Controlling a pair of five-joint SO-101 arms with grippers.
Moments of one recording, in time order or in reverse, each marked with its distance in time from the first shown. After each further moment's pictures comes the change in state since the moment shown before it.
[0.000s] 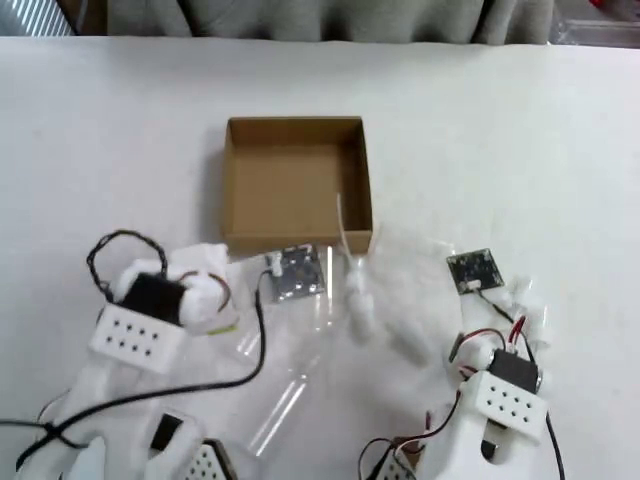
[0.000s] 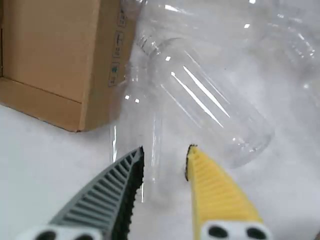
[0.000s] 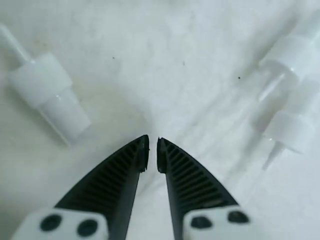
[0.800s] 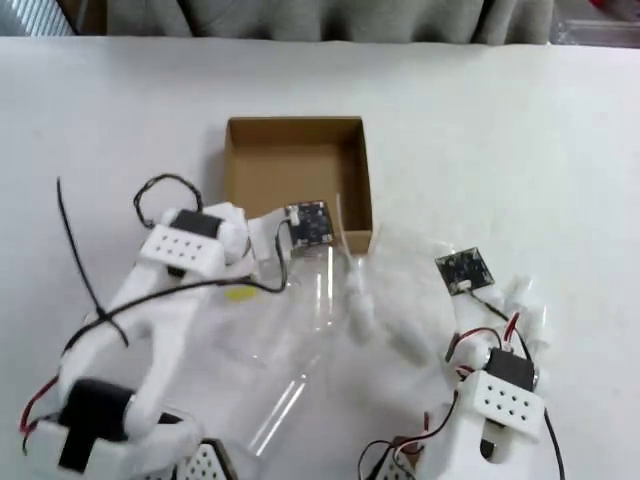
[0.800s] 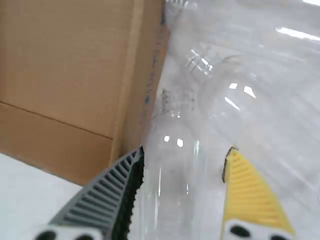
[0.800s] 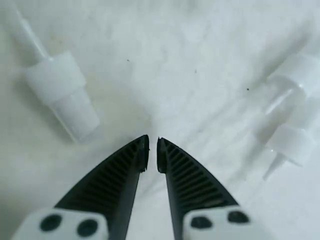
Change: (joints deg) left arm -2.6 34.5 -14.6 -13.4 -2.3; right arm -1.2 0.0 0.0 0.0 2.6
